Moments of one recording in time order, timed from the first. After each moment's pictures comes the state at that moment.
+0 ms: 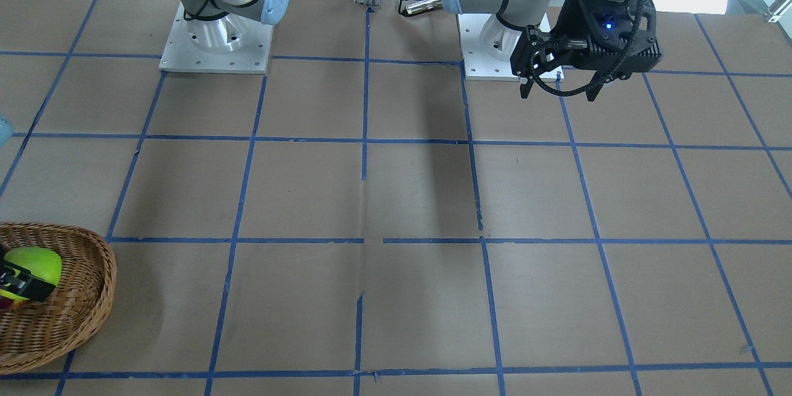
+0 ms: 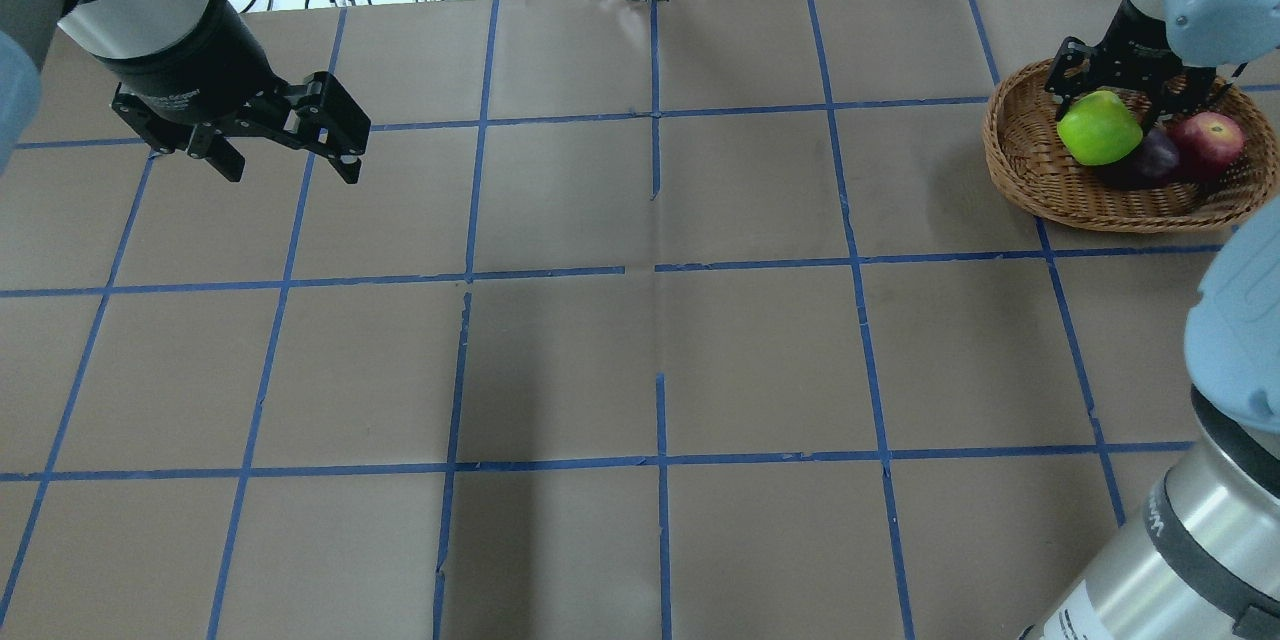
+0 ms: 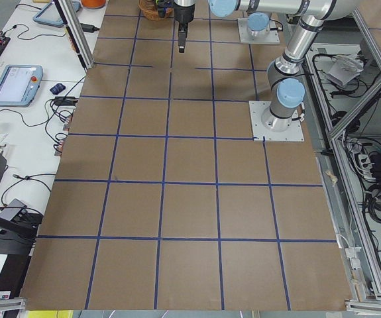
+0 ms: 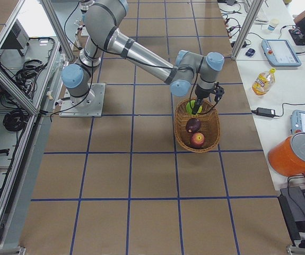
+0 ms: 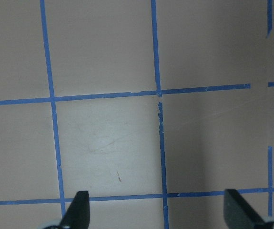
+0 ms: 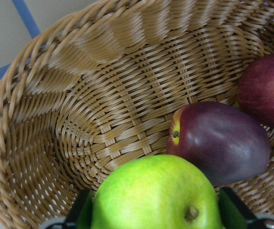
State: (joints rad) left arm -1.53 -1.50 -1.60 -1.57 1.60 0.09; right arm 1.20 -1.02 1.41 -1.94 -1.71 0.05
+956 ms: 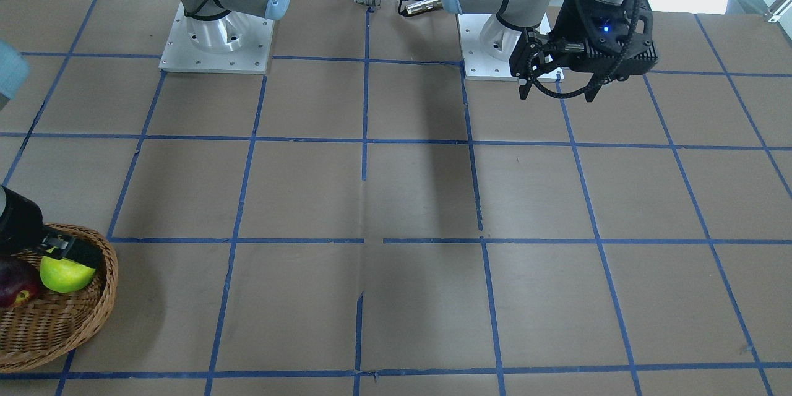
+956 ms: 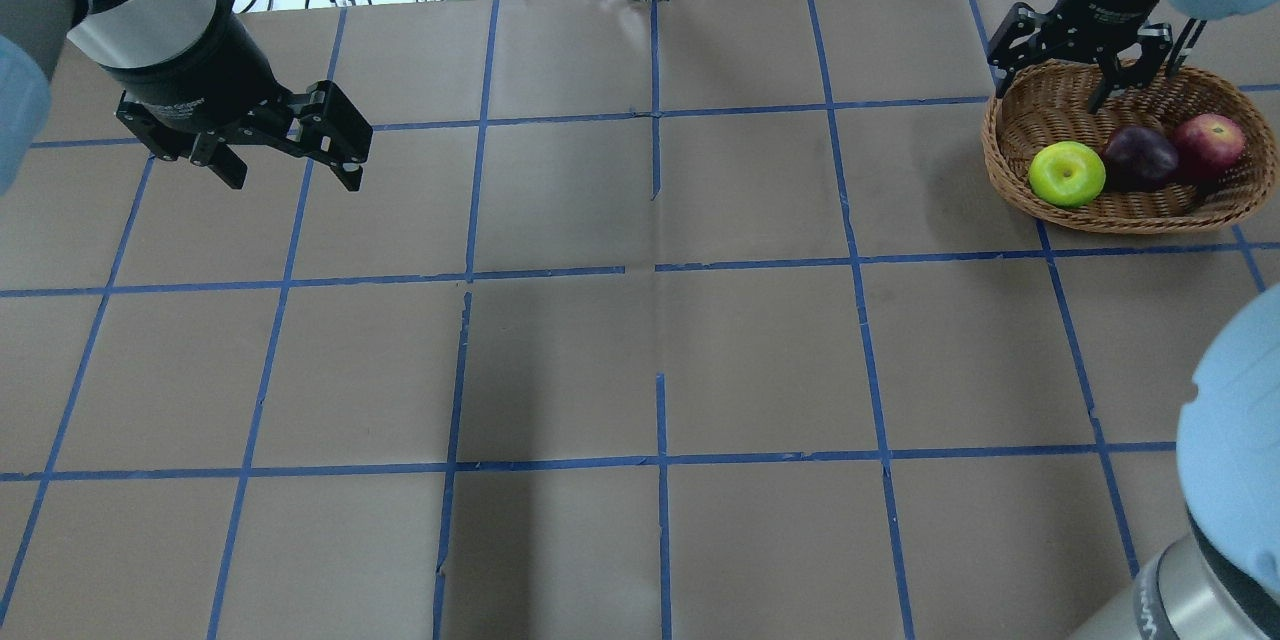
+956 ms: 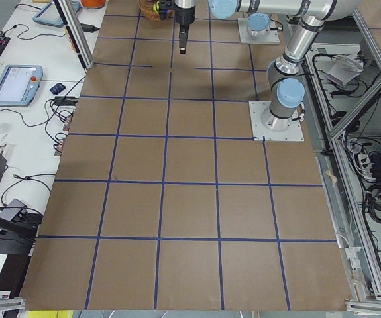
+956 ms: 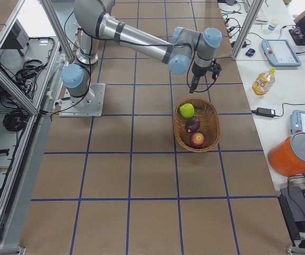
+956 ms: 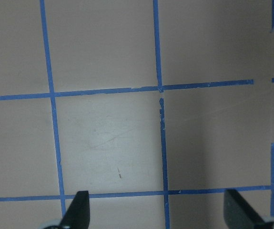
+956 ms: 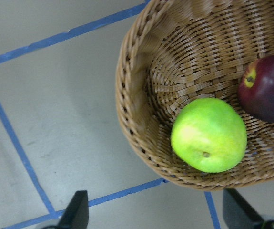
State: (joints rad) left arm -1.53 -1.50 -1.61 -1.57 1.60 0.09; right arm 1.33 -1.17 1.40 -1.74 -1.60 0.04
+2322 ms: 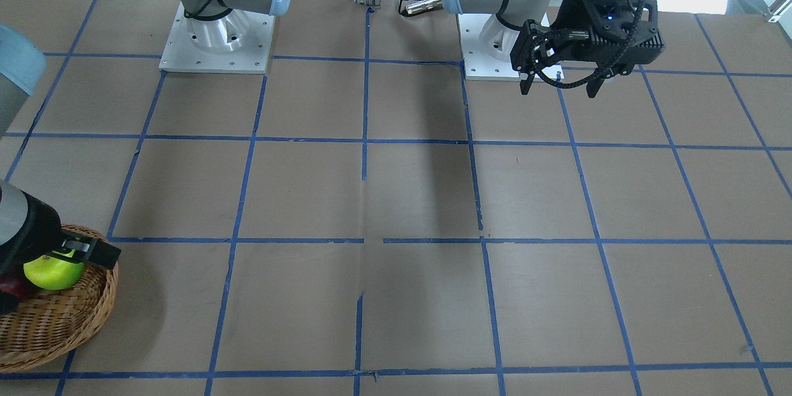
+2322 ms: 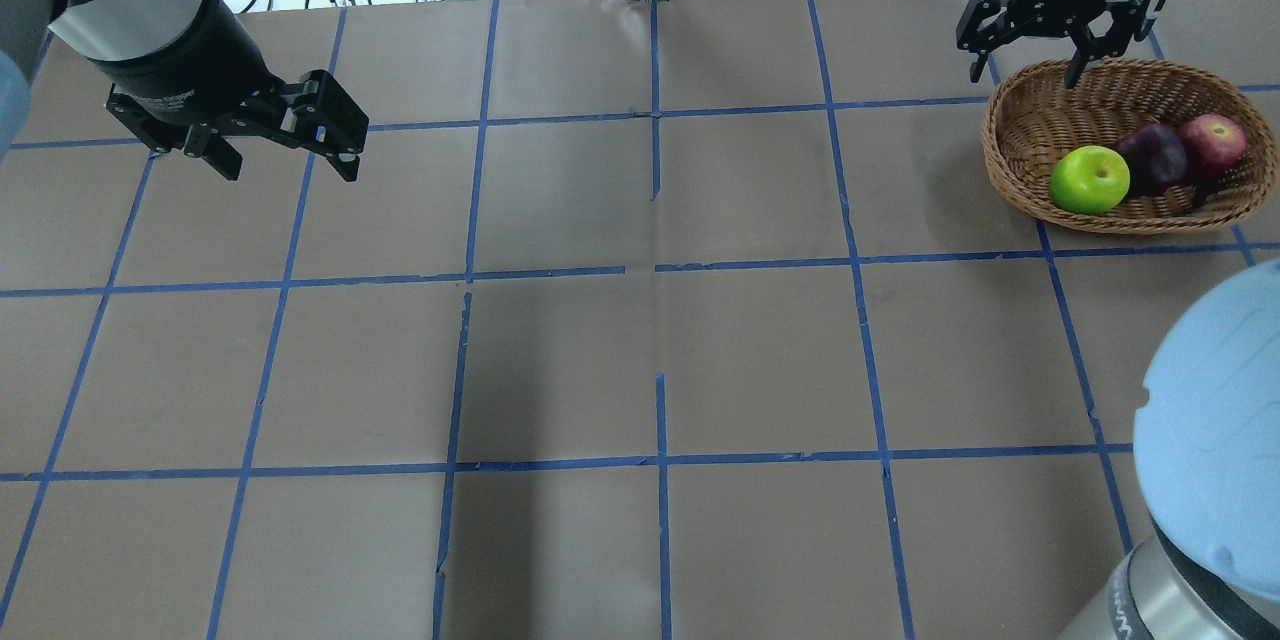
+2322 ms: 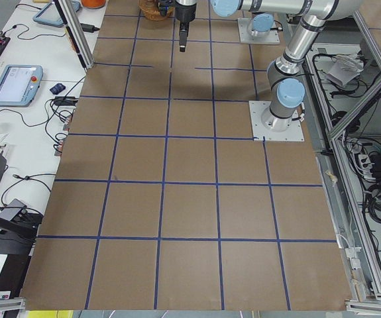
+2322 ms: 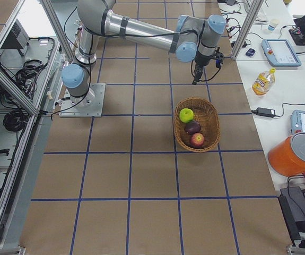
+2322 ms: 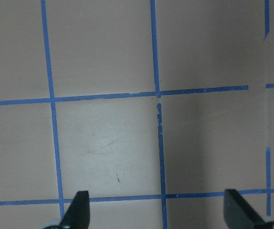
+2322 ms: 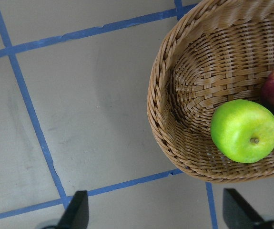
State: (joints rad) left arm -1.53 -1.48 -1.60 -1.56 1.59 0.09; right arm 1.38 -1.11 1.29 -1.66 -1.65 0.03
